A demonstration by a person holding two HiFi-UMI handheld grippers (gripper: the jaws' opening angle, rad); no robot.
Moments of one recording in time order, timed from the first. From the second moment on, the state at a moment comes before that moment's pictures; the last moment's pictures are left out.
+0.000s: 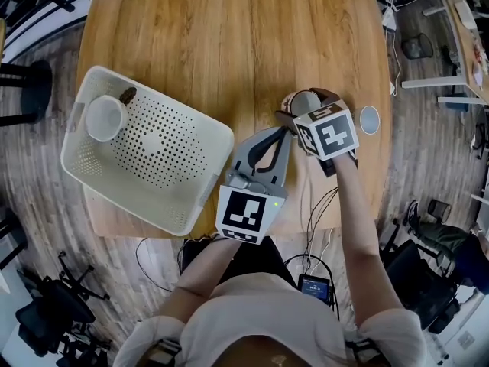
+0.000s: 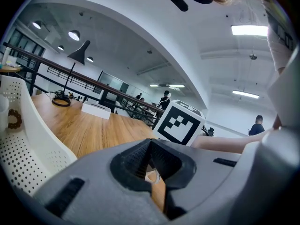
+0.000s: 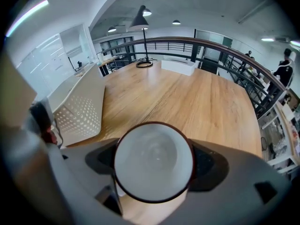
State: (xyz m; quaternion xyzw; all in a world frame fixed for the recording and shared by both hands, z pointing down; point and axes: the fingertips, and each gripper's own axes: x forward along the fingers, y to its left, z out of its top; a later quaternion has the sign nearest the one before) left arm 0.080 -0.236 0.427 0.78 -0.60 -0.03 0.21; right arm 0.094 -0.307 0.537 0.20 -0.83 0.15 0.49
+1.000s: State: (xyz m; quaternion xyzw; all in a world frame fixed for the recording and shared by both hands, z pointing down) left arm 0.136 -0.164 0.383 0.83 -0.53 -0.01 0.18; right arm 0.181 -0.203 0.473 0.29 -0.82 0.17 0.46
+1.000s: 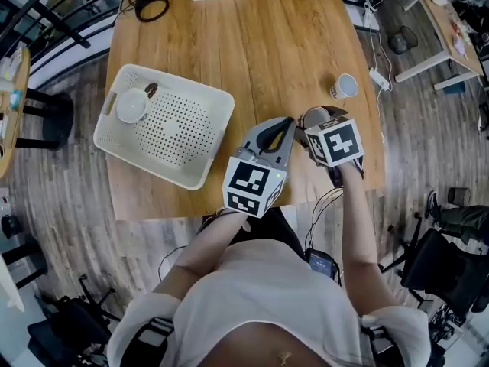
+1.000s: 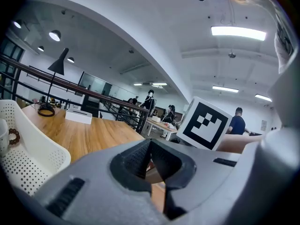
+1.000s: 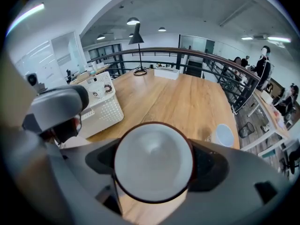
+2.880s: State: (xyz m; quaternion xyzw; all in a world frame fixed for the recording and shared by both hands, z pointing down) left arm -0.143 -0.020 0.315 0.63 -0.77 -0.04 0.08; right arm -0.111 -0.064 0.376 -0.01 -0.91 -0.03 0.41
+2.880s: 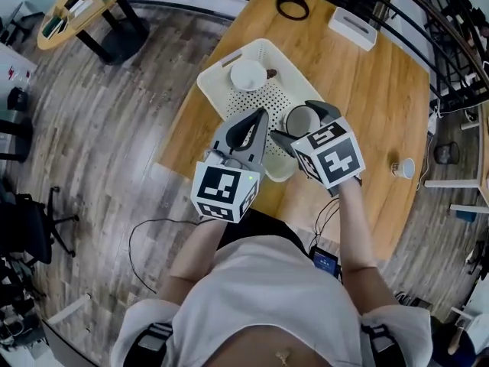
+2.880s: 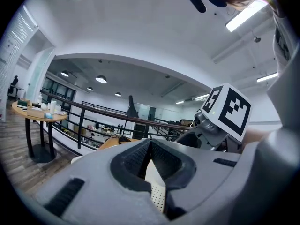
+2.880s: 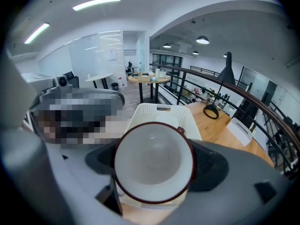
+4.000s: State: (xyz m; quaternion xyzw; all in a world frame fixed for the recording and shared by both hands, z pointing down) left arm -0.250 -0.102 0.334 0.64 -0.76 -0.06 0.08; right arm -0.184 -0.110 0.460 0.00 -0.87 -0.02 0.49
